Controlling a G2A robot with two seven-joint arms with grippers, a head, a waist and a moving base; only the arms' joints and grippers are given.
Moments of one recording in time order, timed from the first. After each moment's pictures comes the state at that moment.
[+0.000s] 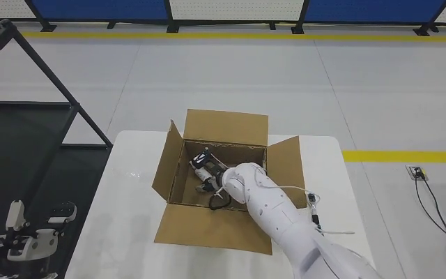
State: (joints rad) left arm 1.78 -1.26 -2.03 -2.05 -0.63 -0.31 -0.25; right arm -0.21 -1.81 0.60 -0.29 -0.91 -0.28 0.47
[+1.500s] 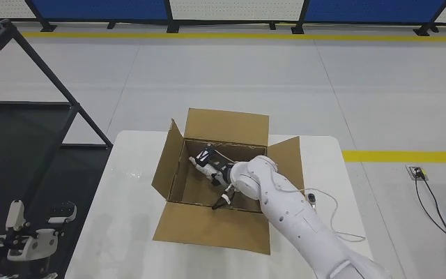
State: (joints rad) left arm 1.78 -1.26 -2.03 -2.05 -0.63 -0.31 -0.25; right arm -0.40 -1.59 0.81 -0.89 -1.12 -0.33 0.72
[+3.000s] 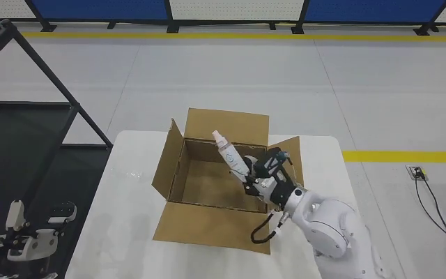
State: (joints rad) left arm 1.78 -1.26 -2.03 -2.05 -0.63 -0.31 -0.25; right arm -1.07 -1.40 1.37 -1.92 -0.99 -0.45 0.64
